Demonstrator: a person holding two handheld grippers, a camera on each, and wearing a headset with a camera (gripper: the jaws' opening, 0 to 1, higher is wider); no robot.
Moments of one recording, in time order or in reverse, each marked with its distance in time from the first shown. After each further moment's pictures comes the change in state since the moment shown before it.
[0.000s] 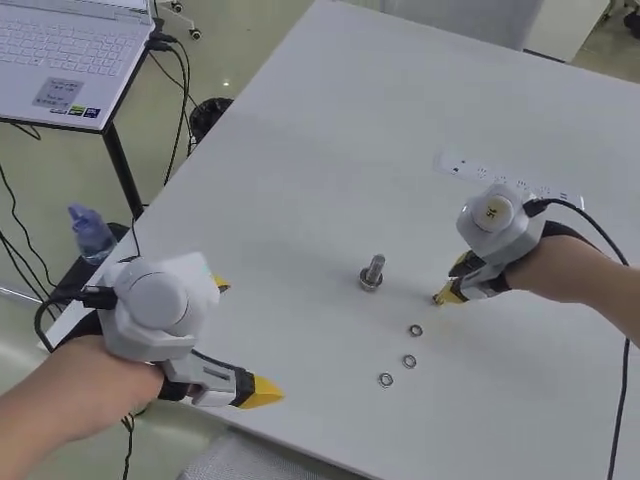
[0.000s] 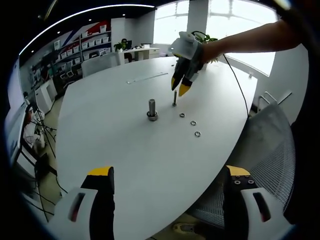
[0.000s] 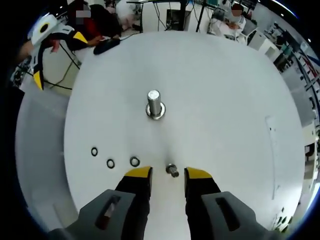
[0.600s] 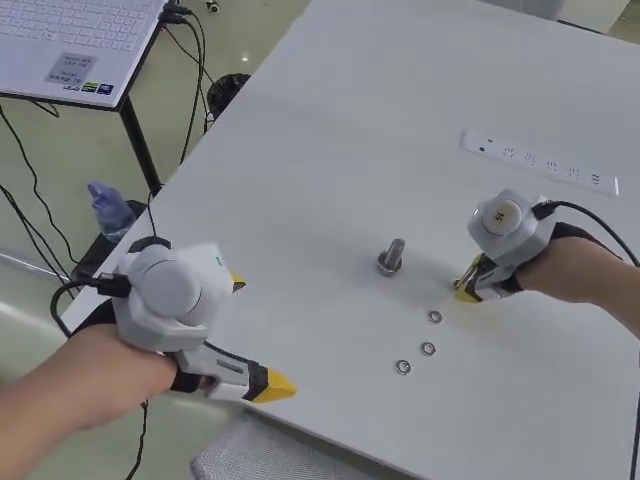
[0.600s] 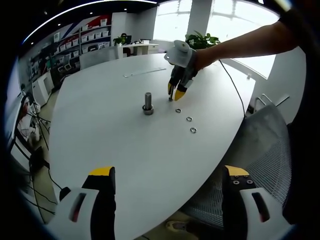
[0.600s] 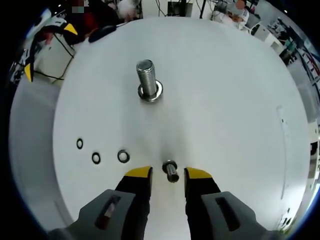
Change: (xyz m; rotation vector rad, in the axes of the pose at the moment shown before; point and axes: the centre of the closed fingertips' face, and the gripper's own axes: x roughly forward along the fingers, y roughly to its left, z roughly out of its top) left arm 0.005 -0.007 -0.011 -0.047 0.023 -0.046; right arm 0.045 -0.006 -0.026 0.002 0.060 0.029
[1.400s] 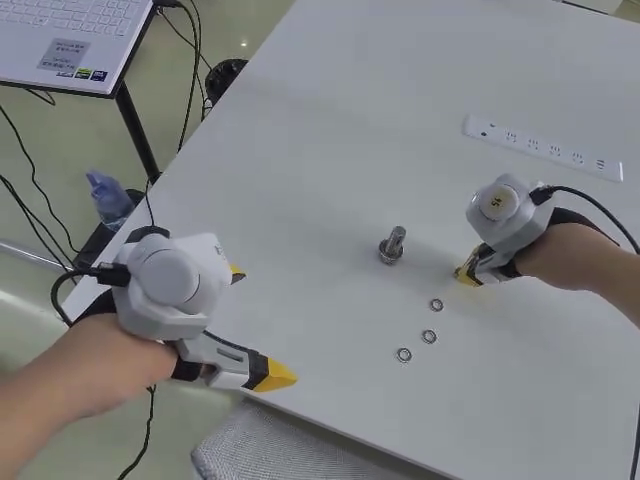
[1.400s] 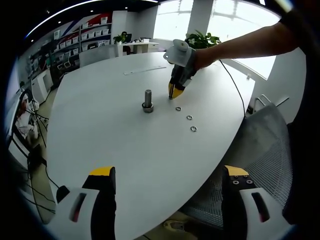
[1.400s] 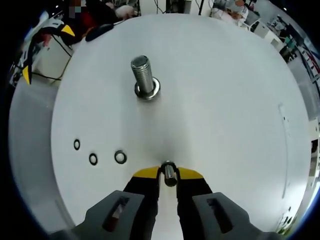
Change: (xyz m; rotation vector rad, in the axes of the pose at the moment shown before) left arm 0.005 0.000 -0.001 -0.019 0.014 -0.014; right arm 0.007 -0.003 -0.005 0.015 0.020 0.002
